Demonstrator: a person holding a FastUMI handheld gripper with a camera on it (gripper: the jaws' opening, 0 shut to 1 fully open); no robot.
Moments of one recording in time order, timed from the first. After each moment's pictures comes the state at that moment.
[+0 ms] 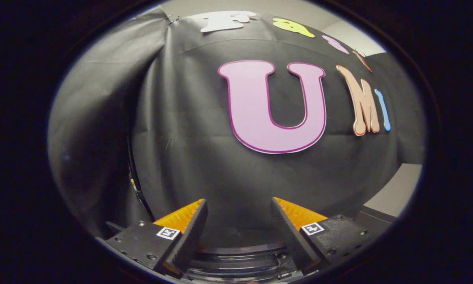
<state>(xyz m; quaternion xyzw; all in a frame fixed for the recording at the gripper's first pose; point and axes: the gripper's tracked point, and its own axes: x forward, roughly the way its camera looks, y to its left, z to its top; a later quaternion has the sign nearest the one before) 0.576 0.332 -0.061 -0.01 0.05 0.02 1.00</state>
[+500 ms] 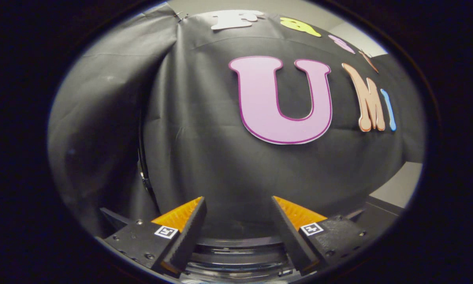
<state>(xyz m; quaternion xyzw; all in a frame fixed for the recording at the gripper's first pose) 0.562 0.333 -0.073 -0.02 0.05 0.04 1.00</state>
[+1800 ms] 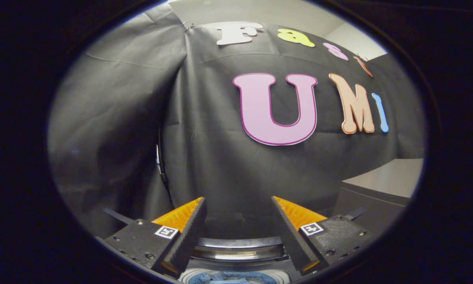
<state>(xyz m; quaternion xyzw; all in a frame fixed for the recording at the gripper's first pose) 0.485 0.324 -0.072 -0.02 0.00 0.05 1.00</state>
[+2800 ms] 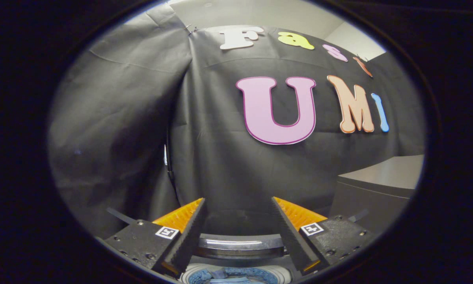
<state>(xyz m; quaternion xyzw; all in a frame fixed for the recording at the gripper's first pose) 0.457 0.321 -0.083 -0.02 -0.01 0.07 1.00</state>
